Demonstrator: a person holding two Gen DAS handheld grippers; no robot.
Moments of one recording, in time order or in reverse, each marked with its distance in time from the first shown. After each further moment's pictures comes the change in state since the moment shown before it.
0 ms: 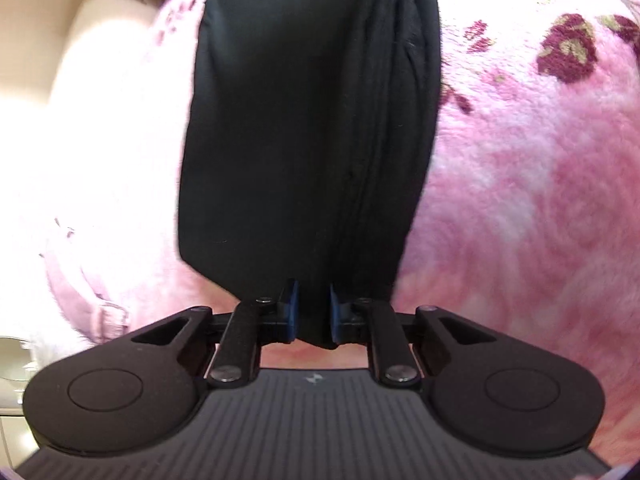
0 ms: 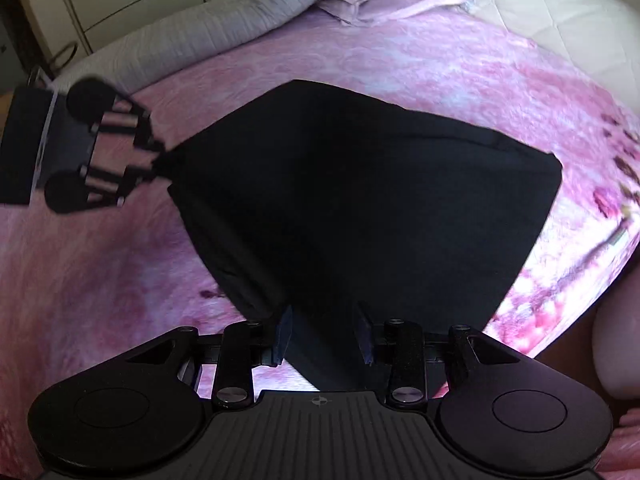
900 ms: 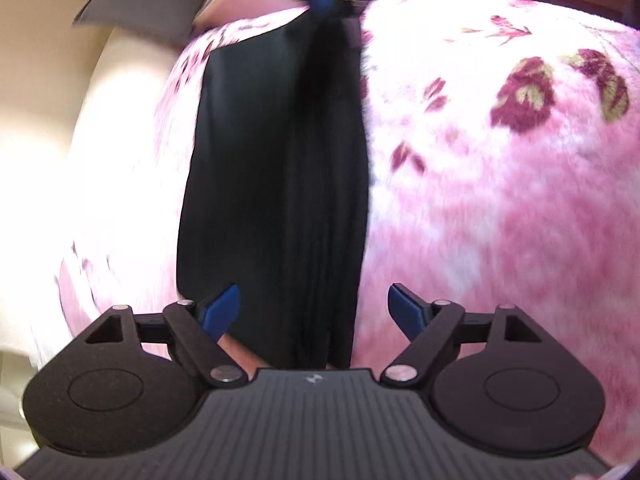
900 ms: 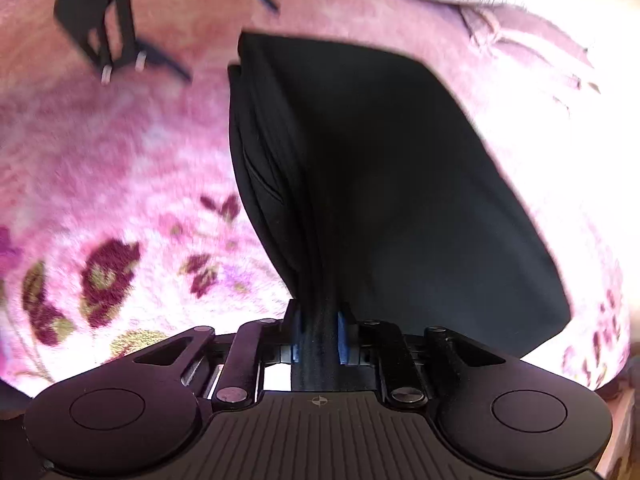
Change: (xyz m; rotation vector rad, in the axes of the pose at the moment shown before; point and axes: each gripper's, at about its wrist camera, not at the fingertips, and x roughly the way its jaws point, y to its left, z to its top) left arm -0.023 -0.041 0.009 0.002 -0.165 0.072; right arm 0.046 0.057 -0.004 -0.630 0.153 -0.155
